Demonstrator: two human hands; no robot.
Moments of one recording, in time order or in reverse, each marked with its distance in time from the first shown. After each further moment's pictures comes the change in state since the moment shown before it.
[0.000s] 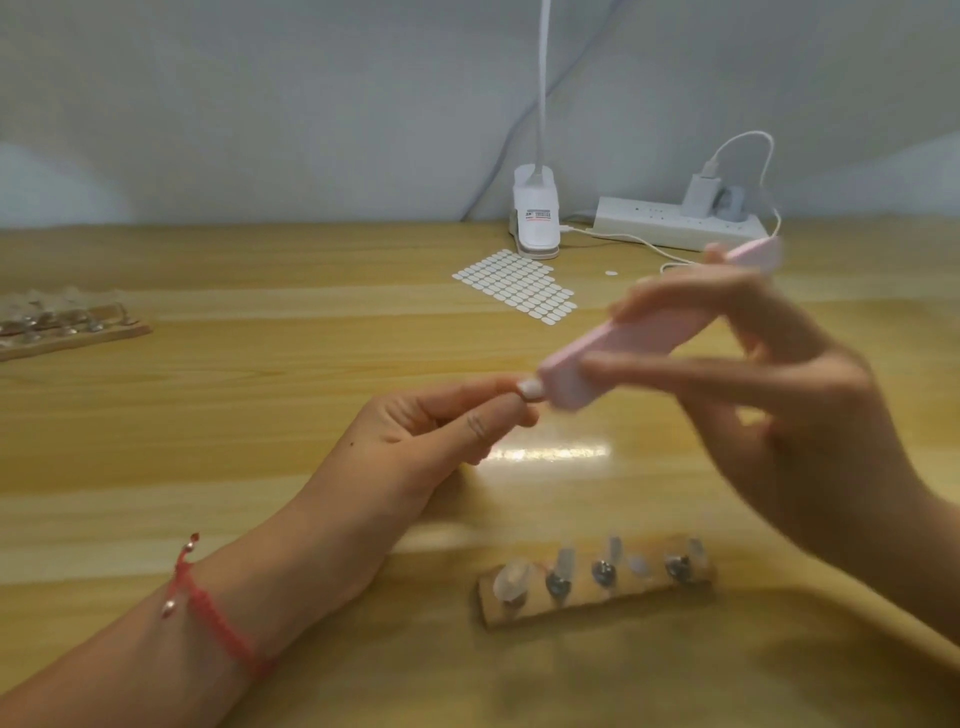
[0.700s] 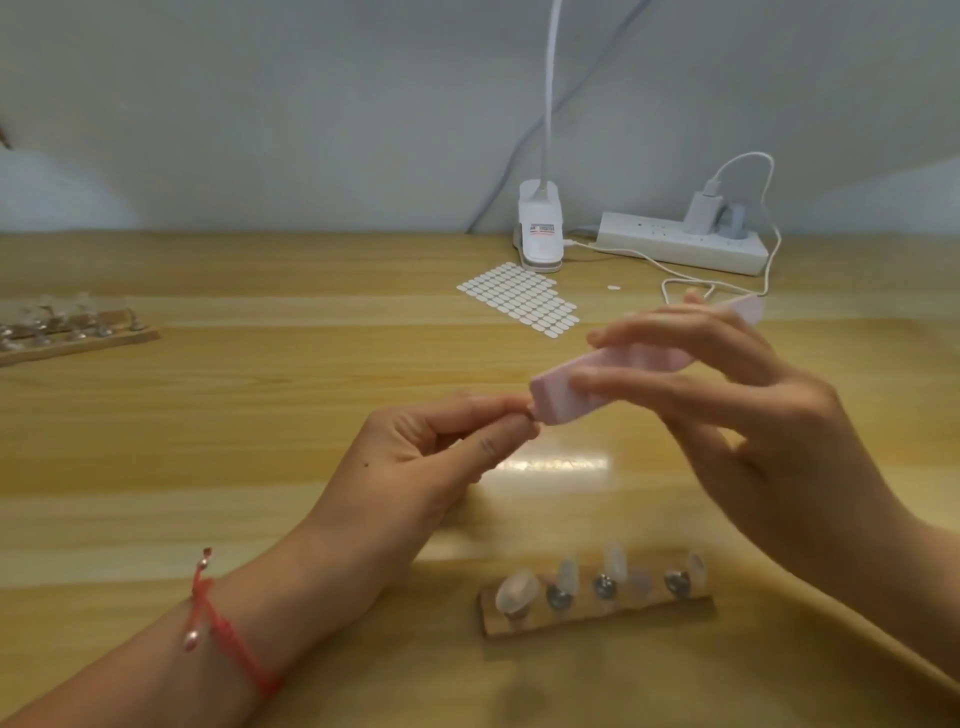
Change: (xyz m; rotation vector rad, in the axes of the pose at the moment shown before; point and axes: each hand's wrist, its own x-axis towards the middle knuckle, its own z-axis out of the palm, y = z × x) left_hand -0.002 0.002 0.005 0.078 -0.001 0.119; right_hand -0.004 -0.004 0.005 0.029 -0.070 -0.010
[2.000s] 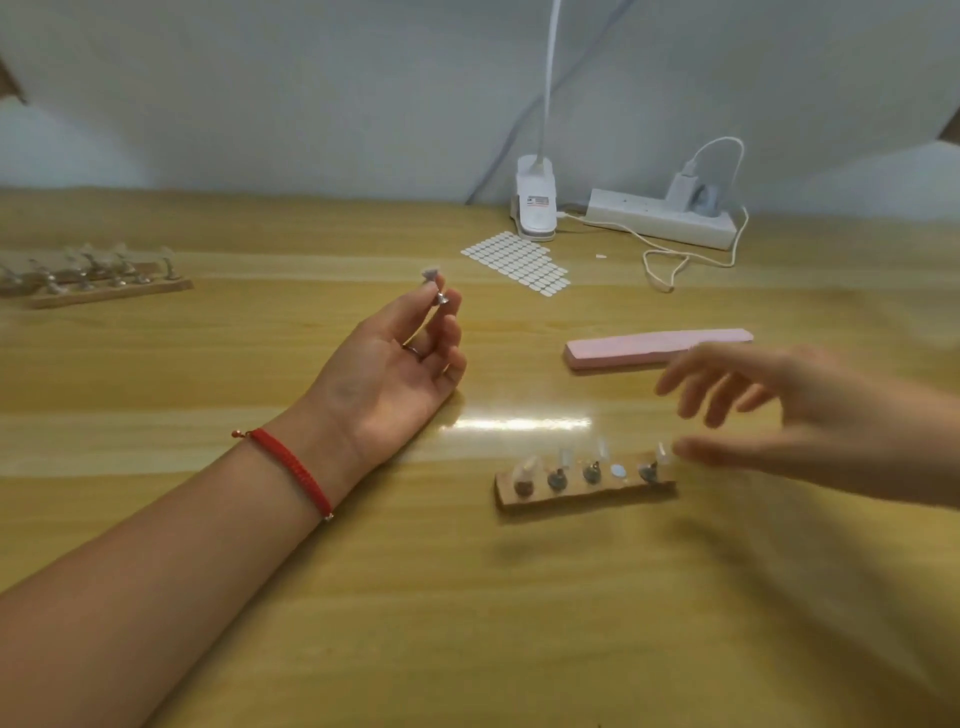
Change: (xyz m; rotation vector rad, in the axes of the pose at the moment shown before) left_hand 0.014 0.002 -0.030 -0.773 0.240 -0.377; right_hand -0.013 -0.016 -0.066 -0.004 -0.612 0.575
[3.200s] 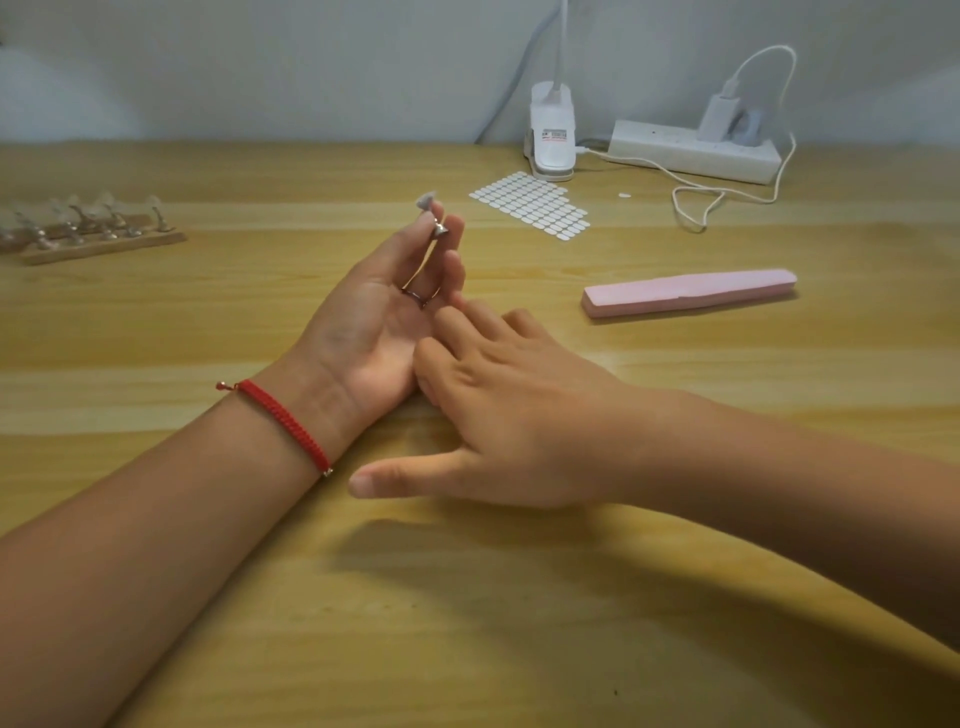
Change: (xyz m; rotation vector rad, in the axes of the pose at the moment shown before) left_hand 0.002 0.000 0.001 0.041 -0.011 0.043; right_hand 0.069 -0.113 0.088 -0.340 -0.052 -0.351
